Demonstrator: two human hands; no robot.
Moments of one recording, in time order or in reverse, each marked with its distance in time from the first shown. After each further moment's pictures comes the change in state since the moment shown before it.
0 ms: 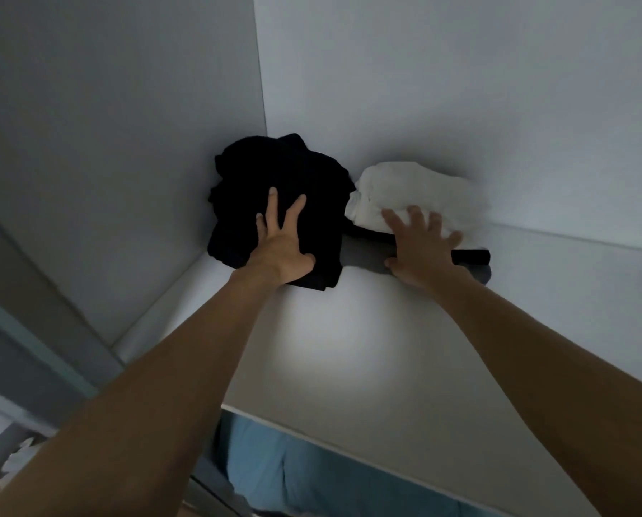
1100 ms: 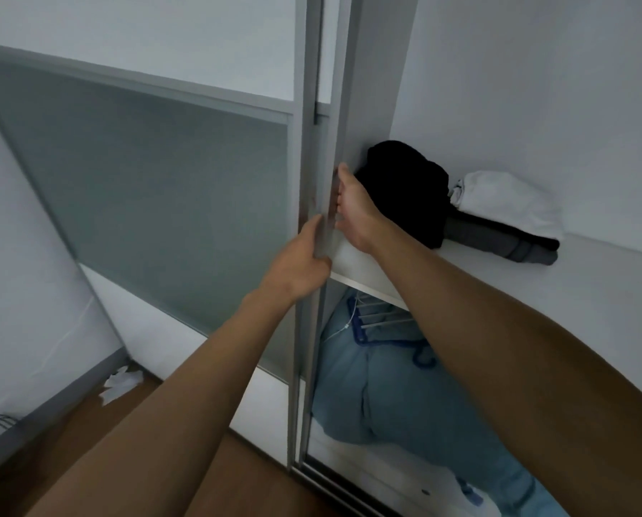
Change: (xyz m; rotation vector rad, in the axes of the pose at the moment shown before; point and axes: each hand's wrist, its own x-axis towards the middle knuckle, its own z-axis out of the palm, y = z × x) left_hand -0.303 -0.115 -0.137 -0.246 0.193 0.056; right_hand -0.212 -0.321 -0.120 1.567 -0.340 -0.078
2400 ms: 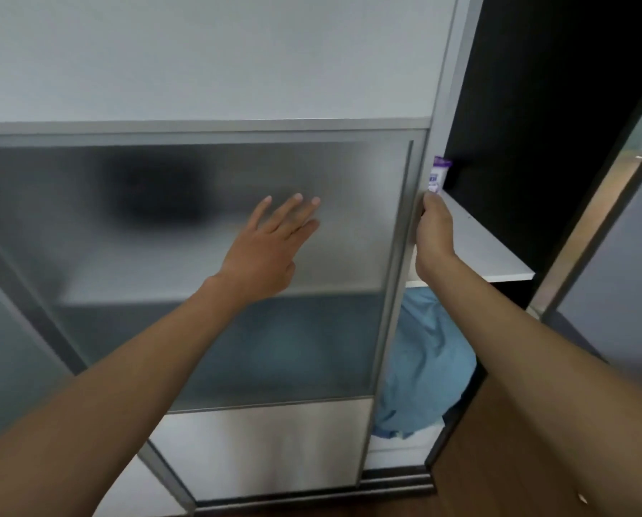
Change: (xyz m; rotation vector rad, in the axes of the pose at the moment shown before) left_hand -0.057 0.219 0.230 0.880 0.083 1.139; right_hand -0.307 0.055 -0.412 0.164 1.004 -0.286
